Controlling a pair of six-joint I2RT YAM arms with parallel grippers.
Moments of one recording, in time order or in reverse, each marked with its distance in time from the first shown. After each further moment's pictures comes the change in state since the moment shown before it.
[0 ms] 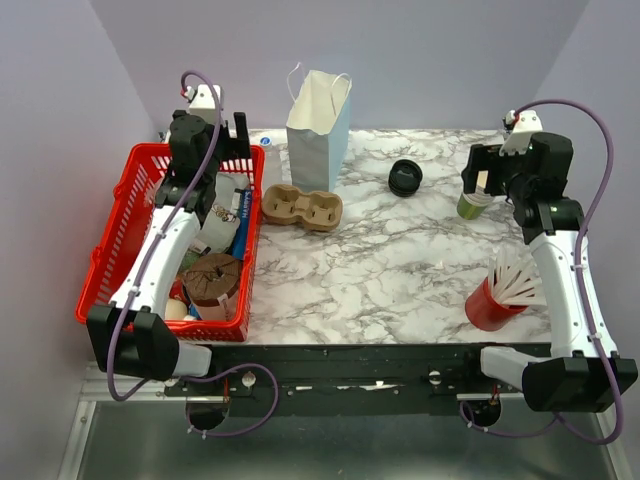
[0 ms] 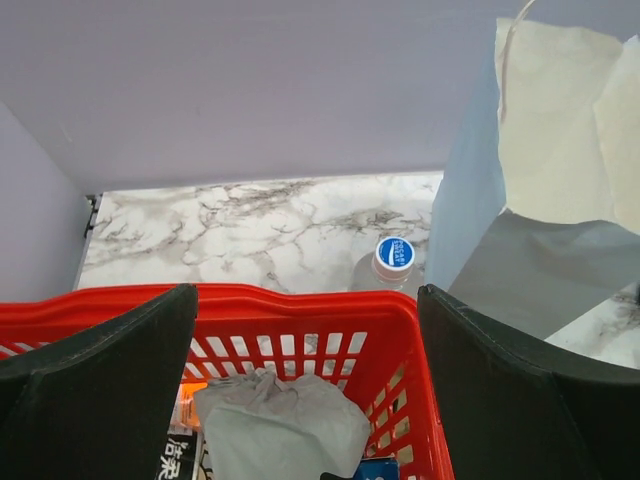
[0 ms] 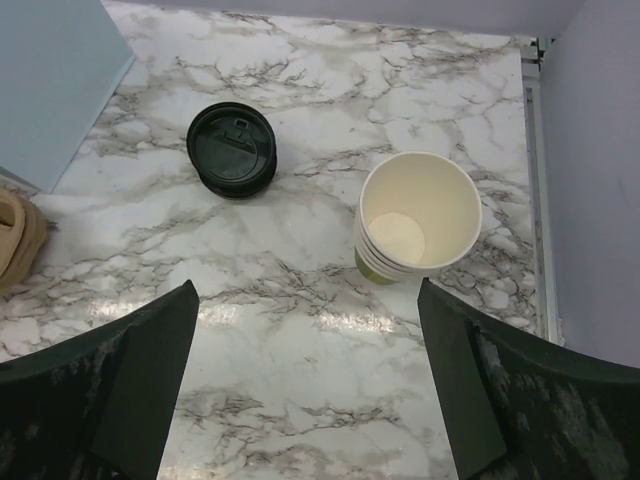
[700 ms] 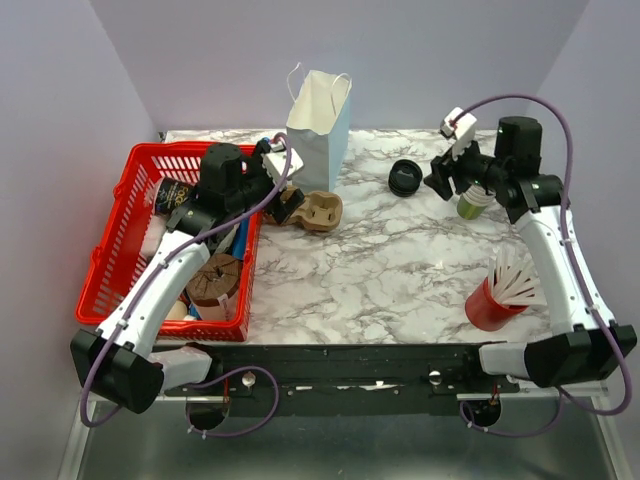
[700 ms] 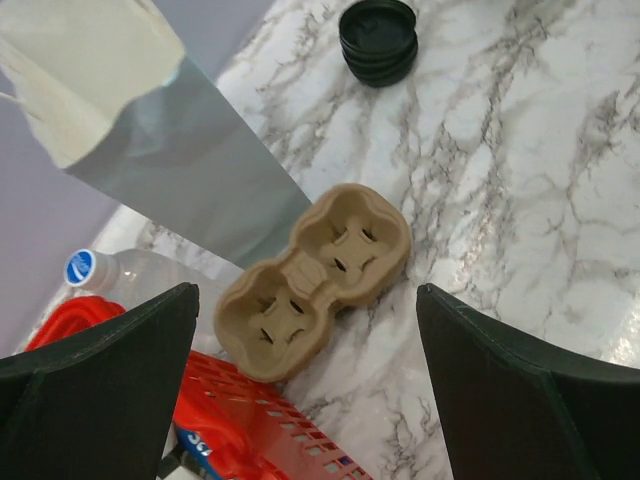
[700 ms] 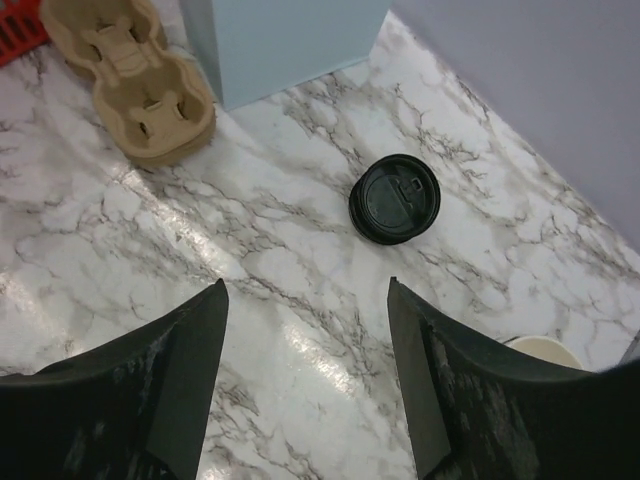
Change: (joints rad) left arm -0.226 -0.148 -0.066 -0.266 0.517 0.486; right arm 0.135 0.118 0.148 -0.126 -0.416 -0.422
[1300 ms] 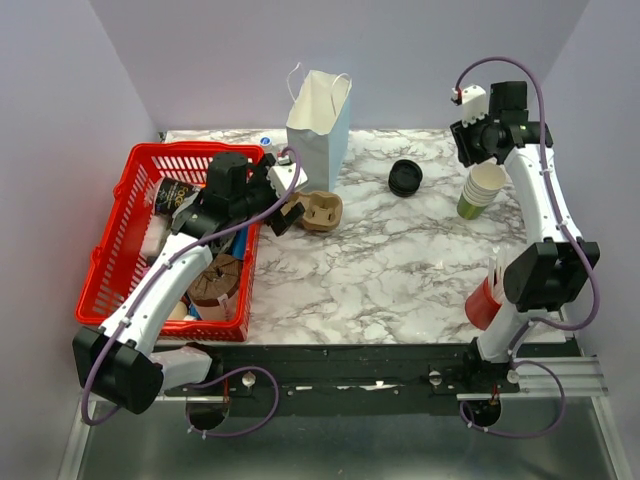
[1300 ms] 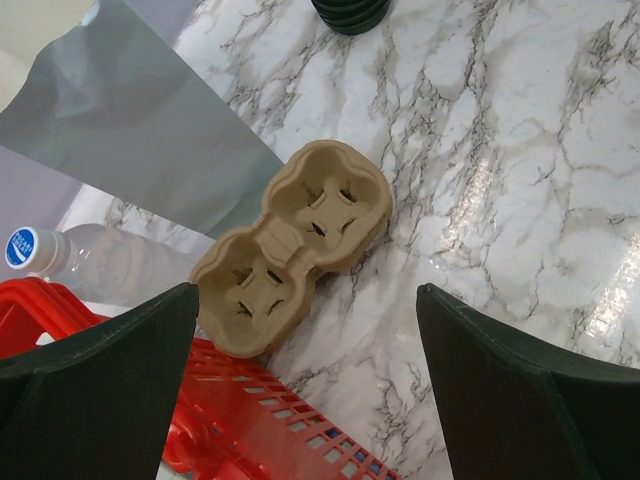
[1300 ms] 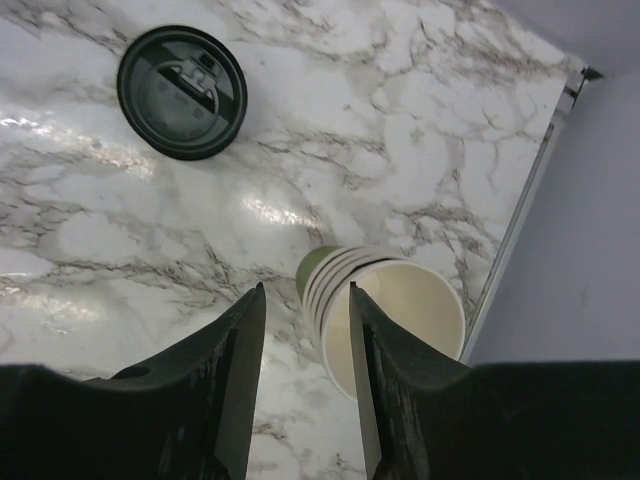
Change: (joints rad) left arm -0.020 -0.002 -0.064 -0.065 0.011 0.081; right arm -0.079 0.470 0.420 -0.197 0.412 0.051
